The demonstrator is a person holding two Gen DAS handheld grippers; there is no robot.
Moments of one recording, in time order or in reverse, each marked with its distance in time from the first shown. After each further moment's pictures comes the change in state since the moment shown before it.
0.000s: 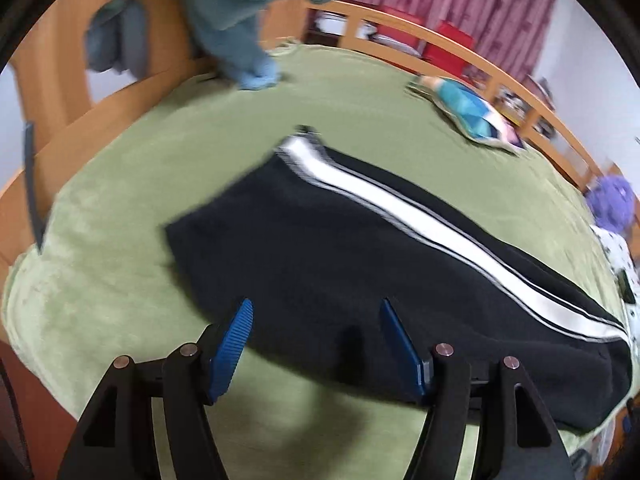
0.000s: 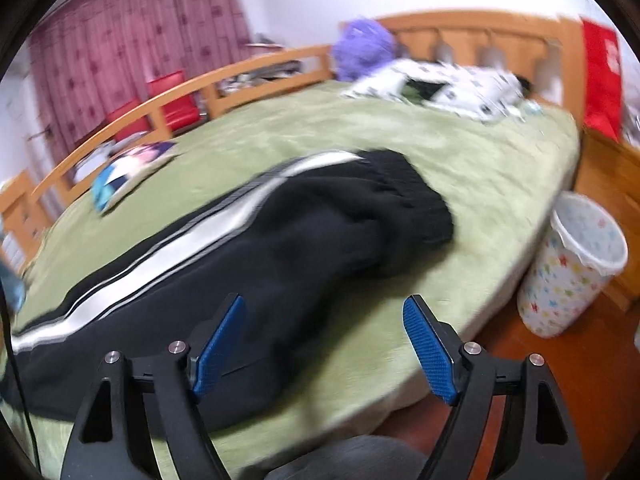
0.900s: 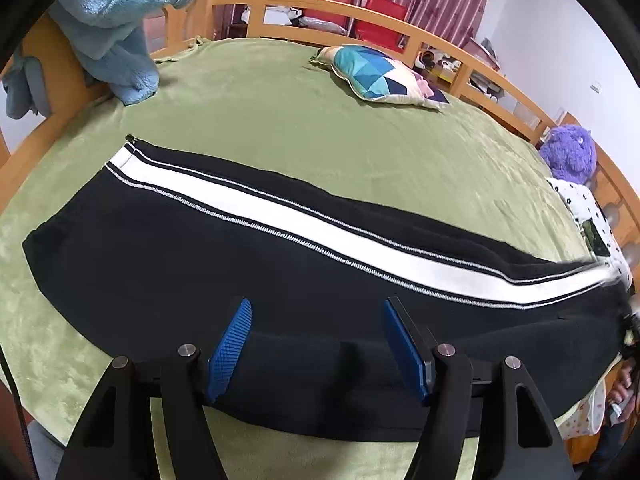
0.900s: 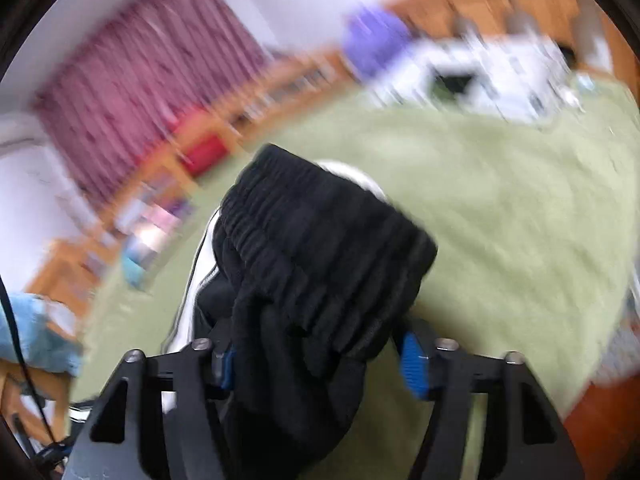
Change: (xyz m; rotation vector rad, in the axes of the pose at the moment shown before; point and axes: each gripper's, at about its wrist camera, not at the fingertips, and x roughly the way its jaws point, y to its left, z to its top) left arm -0.007 -0.155 -0.025 0.140 0.041 -0.095; right arm 0.109 -0.066 0.131 0.119 0.089 0.215
